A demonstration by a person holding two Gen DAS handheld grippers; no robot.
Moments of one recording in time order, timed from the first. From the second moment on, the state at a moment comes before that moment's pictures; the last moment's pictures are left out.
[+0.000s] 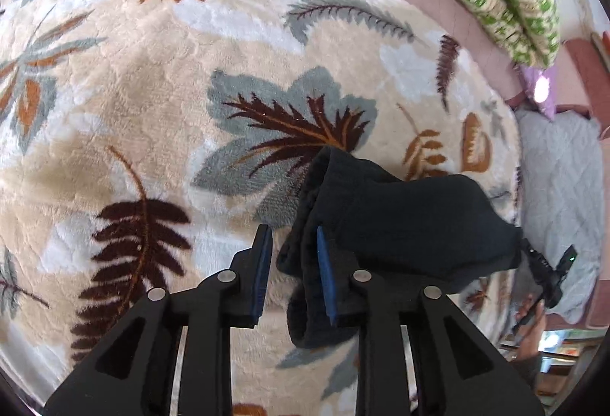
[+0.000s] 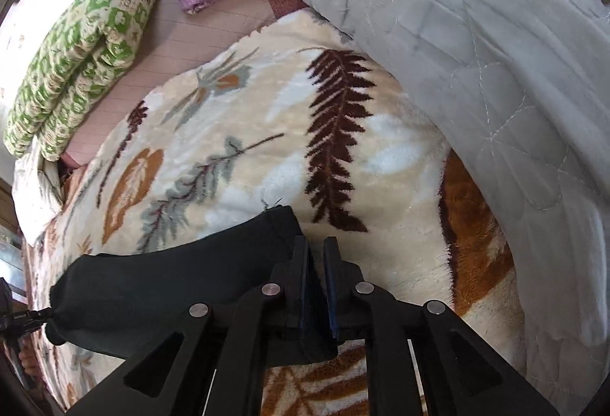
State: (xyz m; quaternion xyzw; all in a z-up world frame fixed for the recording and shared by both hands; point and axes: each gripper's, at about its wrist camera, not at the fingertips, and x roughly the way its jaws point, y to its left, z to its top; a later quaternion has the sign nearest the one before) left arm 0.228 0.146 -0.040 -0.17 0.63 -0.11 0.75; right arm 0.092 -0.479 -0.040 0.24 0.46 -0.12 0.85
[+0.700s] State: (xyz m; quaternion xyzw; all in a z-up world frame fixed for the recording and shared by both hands) left arm 0.255 0.128 -0.043 -0.16 0.66 -0.13 0.72; right arm 0.122 -0.140 -0.069 0.45 0.53 0.23 0.68
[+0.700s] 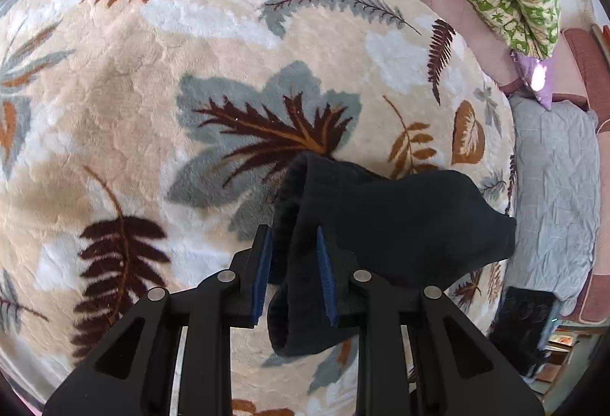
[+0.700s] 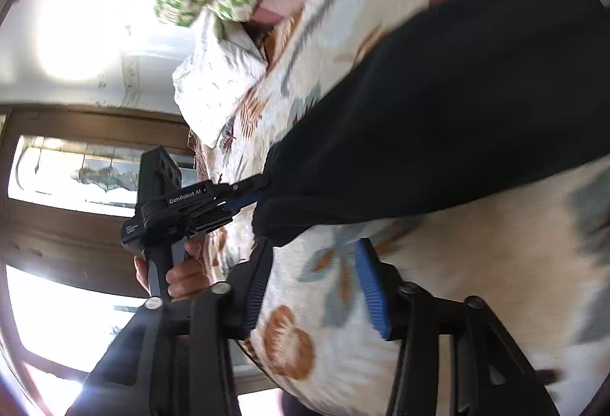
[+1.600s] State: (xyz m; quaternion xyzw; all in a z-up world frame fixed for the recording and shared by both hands) left arm 0.297 0.119 -0.044 -0.12 0.64 -0.17 0.74; right arm 0.150 -0.051 -0.119 0.58 0.47 0.17 0.64
